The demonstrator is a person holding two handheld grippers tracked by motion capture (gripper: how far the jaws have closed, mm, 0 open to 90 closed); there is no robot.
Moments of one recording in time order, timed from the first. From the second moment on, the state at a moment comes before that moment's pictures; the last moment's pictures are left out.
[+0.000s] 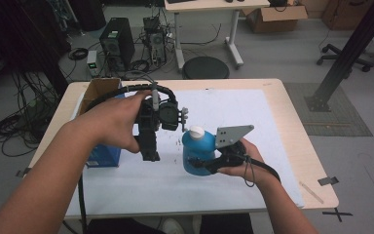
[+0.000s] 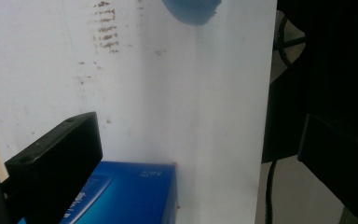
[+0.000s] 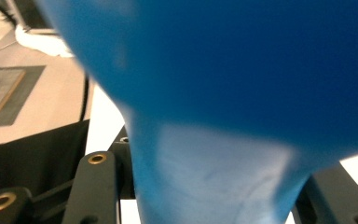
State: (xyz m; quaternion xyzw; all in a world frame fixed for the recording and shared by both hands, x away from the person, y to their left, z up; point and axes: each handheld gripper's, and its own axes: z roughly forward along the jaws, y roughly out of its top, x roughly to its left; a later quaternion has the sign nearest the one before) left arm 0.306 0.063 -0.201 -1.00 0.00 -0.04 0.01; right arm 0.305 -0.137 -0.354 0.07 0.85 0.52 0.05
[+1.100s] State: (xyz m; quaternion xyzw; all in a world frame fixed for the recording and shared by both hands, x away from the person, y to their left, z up) left arm 0.305 0.044 -0.214 -1.00 0.02 -0.03 0.01; right arm 0.308 -0.076 -0.363 0.02 0.84 0.54 0.02
